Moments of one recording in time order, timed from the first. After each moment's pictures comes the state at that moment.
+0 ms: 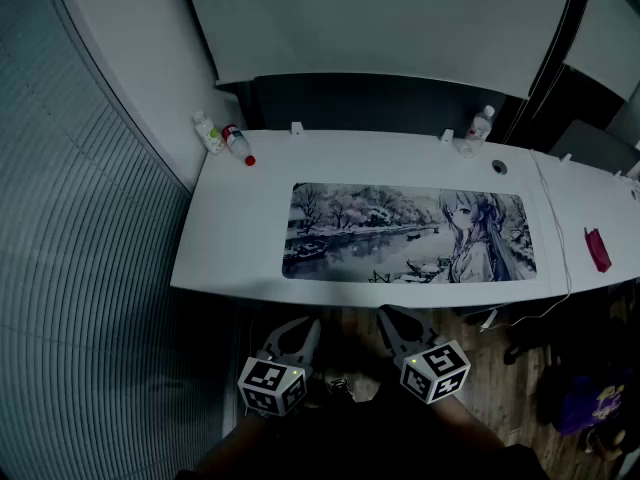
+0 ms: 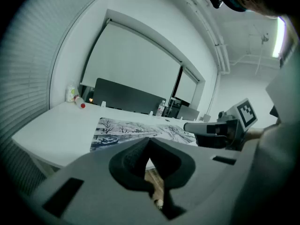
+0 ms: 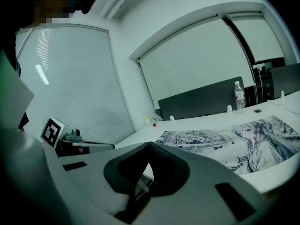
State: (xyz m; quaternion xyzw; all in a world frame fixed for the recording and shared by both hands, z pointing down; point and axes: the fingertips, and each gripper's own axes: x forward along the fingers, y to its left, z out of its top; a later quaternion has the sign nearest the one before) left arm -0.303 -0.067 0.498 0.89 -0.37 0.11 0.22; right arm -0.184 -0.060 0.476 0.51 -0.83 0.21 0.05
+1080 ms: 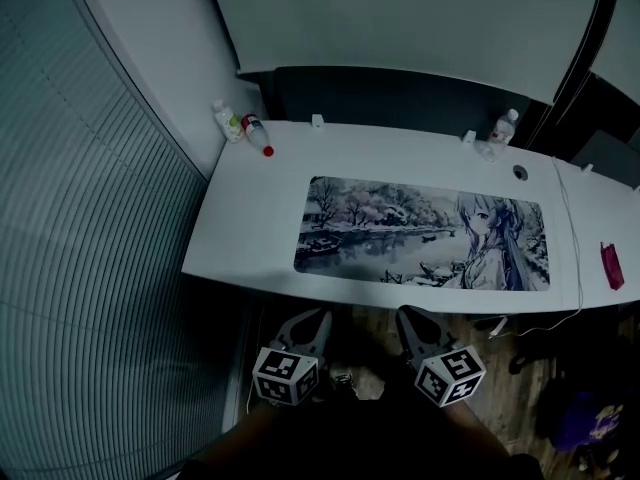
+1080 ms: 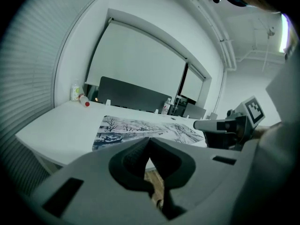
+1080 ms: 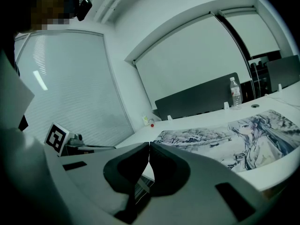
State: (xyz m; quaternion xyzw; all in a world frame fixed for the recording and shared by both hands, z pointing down) left arm -0.294 -0.079 0.514 0.88 -0.41 0.13 0.22; right arm -0.159 -0.061 0.481 0.51 -0.83 0.23 0.03
